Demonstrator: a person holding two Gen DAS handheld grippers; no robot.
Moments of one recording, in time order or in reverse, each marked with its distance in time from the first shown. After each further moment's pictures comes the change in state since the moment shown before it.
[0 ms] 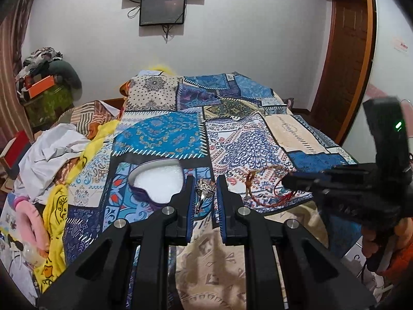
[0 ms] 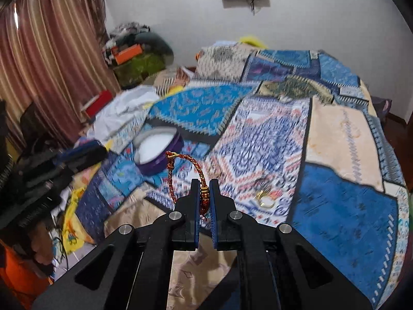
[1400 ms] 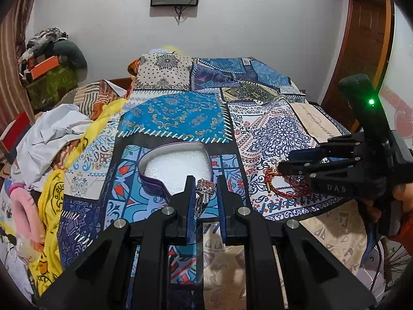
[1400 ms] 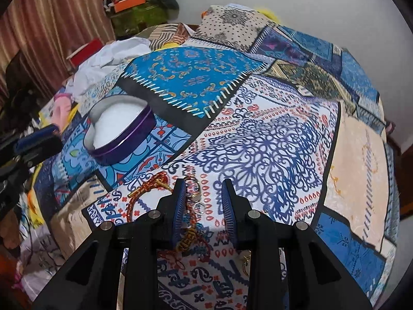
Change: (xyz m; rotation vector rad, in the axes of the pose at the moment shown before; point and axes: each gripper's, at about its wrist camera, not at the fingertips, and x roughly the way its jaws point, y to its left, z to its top) left arm 0.054 0.039 -0.007 -0.056 0.085 0.017; right arm 0.079 -0.005 0.032 -0.197 0.217 -0.087
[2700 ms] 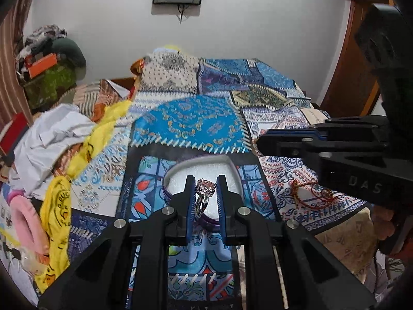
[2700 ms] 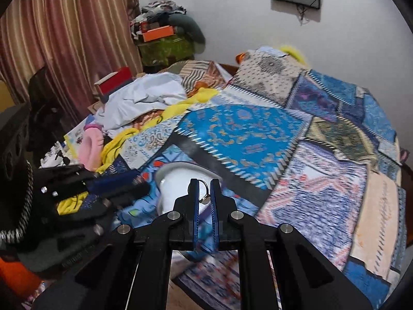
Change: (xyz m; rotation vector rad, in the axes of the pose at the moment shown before) left arm 0.016 0.045 0.017 -0.012 0.022 -0.030; right arm -0.017 0.067 0.060 -0.030 -0.182 0.125
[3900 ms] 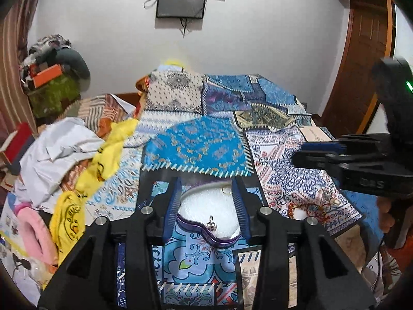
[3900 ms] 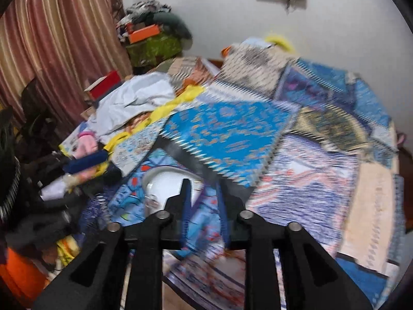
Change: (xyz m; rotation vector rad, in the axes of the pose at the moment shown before) left arm -0.037 0.002 0.030 0.010 -0.089 0.029; right arm -0.029 -0.031 0.003 0.068 0.013 -0.055
